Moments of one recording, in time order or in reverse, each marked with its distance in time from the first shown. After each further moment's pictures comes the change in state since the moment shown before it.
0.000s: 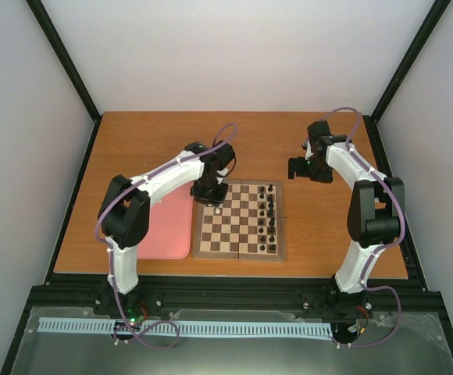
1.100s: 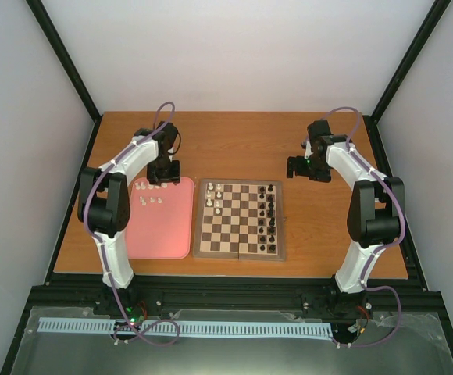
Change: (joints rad) left arm 0.433 -0.015 -0.050 0.089 -0.121 0.038; right arm 0.000 0.000 -0.001 0.012 -0.037 0.001
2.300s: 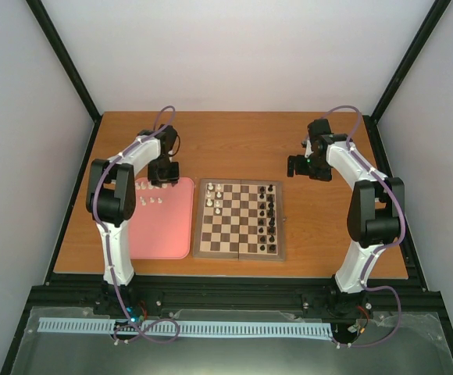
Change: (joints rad) left arm 0.039 0.140 0.049 0.043 -0.011 -0.001; right arm 0.000 0.000 0.018 -0.010 0.013 0.000
